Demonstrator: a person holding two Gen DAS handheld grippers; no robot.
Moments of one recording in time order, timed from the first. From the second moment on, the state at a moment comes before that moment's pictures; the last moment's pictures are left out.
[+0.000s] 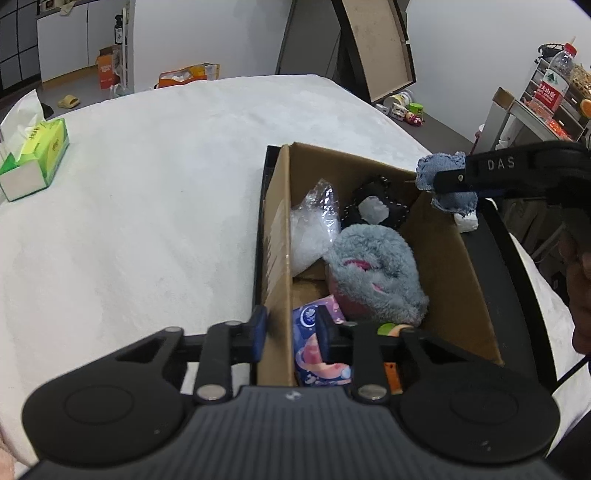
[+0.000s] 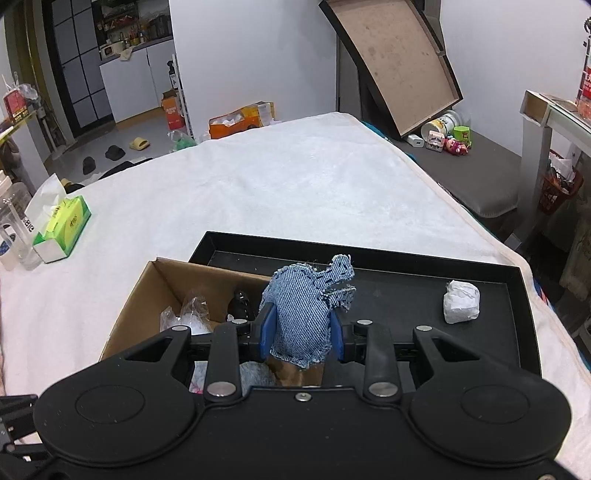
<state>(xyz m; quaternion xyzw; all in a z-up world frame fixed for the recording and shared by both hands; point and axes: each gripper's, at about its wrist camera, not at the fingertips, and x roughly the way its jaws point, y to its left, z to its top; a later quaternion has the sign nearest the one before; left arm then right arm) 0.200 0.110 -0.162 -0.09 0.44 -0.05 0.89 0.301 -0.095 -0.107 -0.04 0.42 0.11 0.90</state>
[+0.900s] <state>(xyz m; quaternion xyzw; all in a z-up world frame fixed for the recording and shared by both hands) 0.201 0.114 -0.160 -0.09 0.44 -0.03 0.89 0.285 -0.090 -0.109 -0.03 0.42 0.15 0.90</state>
